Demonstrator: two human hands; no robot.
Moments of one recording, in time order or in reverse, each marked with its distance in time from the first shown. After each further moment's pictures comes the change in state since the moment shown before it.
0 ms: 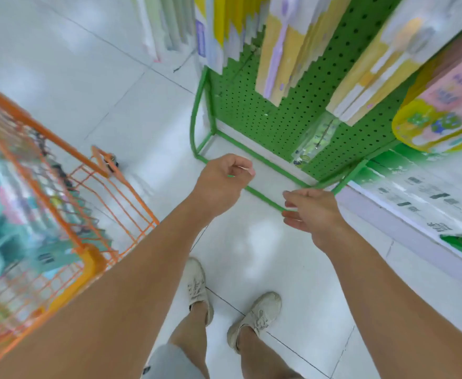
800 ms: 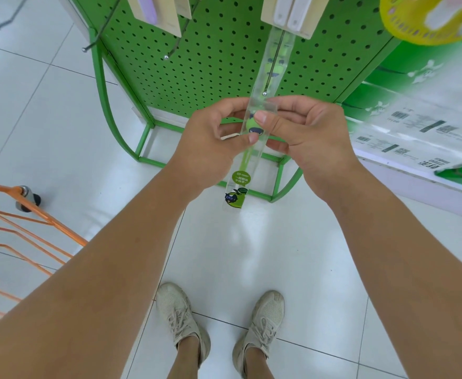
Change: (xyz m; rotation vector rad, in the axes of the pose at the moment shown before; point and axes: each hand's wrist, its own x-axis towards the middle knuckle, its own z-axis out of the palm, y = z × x) left_hand 0.128 -0.034 0.119 -0.025 -0.289 0.376; right_hand 0.107 0.007 -0.043 0.243 0.042 -0.537
